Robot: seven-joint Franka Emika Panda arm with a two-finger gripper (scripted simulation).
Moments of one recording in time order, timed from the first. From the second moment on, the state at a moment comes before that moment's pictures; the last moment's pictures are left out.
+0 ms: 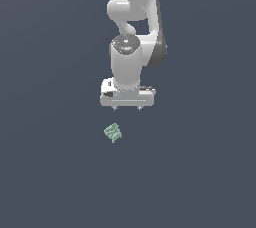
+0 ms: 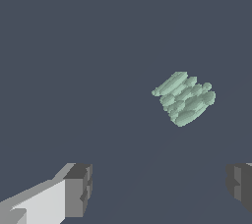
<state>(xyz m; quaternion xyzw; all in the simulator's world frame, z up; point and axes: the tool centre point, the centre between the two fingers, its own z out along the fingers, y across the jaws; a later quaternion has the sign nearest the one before) -0.007 -0.003 0.158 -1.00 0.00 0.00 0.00</state>
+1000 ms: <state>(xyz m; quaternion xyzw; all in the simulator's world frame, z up) -0.010 0.024 0.161 -1.00 -0.02 0.01 0.01</state>
